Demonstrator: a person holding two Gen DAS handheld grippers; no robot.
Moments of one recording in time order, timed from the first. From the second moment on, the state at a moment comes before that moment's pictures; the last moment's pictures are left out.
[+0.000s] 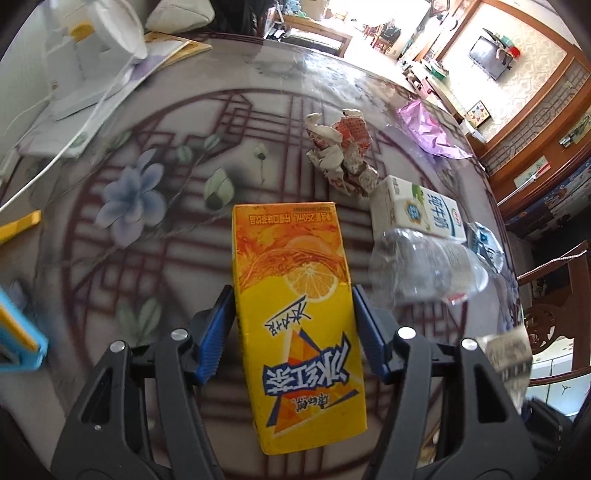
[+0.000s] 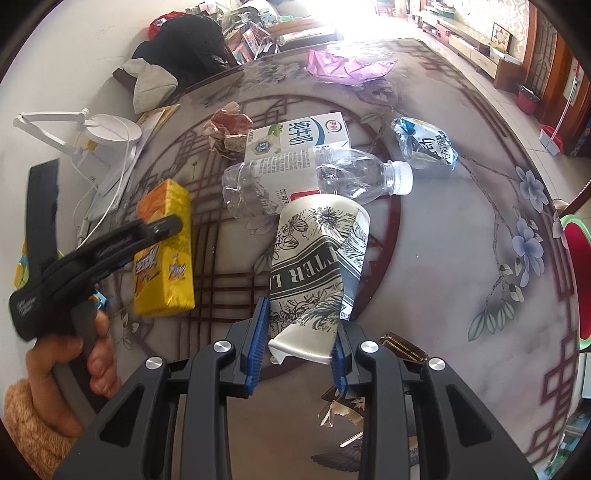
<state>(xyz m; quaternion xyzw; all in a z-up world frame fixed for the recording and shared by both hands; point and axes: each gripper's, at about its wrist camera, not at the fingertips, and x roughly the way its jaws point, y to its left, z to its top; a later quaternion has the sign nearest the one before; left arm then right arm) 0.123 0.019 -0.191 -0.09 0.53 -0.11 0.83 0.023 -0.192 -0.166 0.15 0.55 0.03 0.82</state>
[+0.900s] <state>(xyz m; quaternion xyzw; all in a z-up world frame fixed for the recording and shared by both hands) 0.059 0.014 -0.145 -0.07 0.49 -0.10 0.86 0.000 -0.198 -0.142 0.13 0.51 0.04 0.85</state>
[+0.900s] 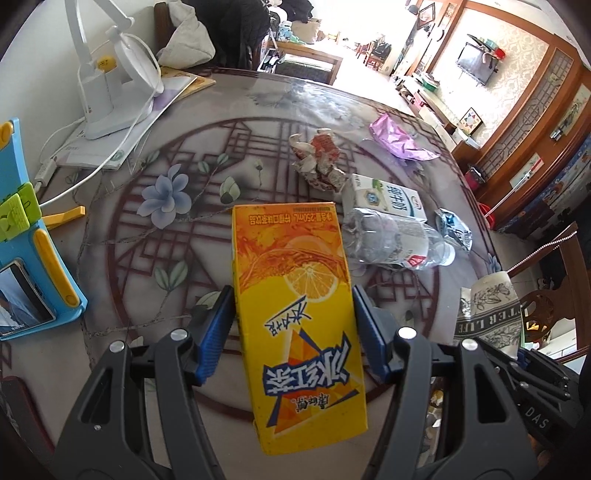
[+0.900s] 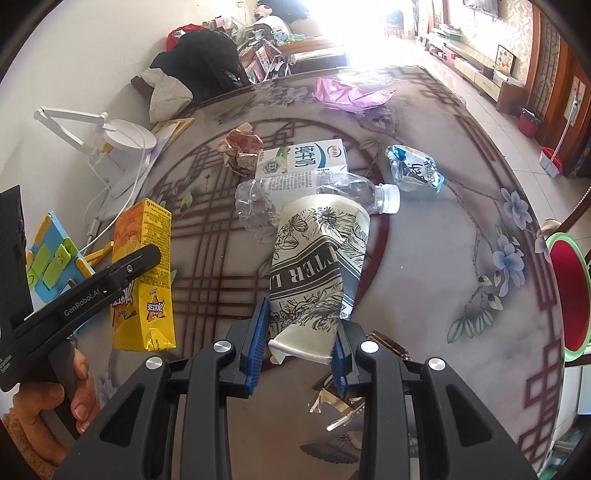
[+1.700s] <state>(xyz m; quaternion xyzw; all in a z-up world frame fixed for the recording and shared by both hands) 0.044 -0.047 -0.143 -0.03 0.50 -0.12 0.86 -0.024 -0.256 -0.142 0.16 0.50 0.02 0.85</state>
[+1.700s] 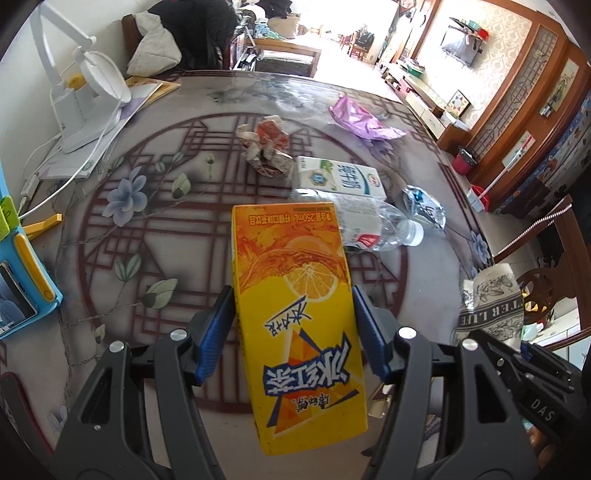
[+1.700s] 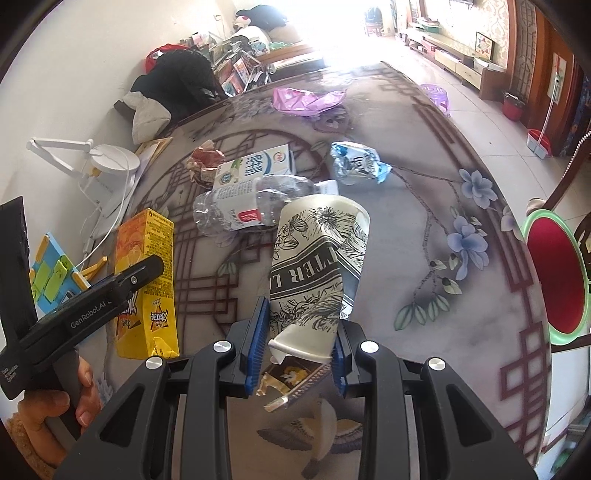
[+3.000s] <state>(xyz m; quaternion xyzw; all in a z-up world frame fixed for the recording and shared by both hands) 0.011 -0.225 -0.124 0.01 0.48 -0.18 0.86 -0.070 -0.438 -0.139 0.21 0.48 -0.03 0.85</state>
